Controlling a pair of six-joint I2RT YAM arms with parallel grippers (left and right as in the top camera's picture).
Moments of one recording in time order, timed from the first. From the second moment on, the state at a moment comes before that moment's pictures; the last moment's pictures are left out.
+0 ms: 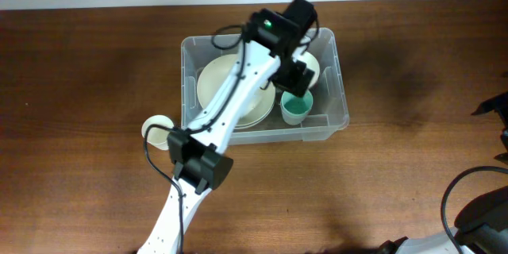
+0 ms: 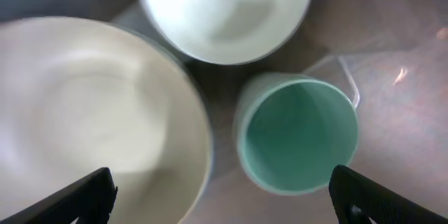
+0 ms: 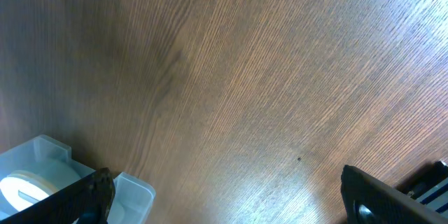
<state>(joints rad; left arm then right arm) -0.62 2.50 2.80 -1.64 0.02 -0.12 -0.82 1.76 1.70 -1.42 -0.24 0.37</state>
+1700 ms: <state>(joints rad) 0.15 2.05 1.87 -1.63 0.04 -0.39 -0.82 1.76 1.70 -1.42 -0.24 0.37</state>
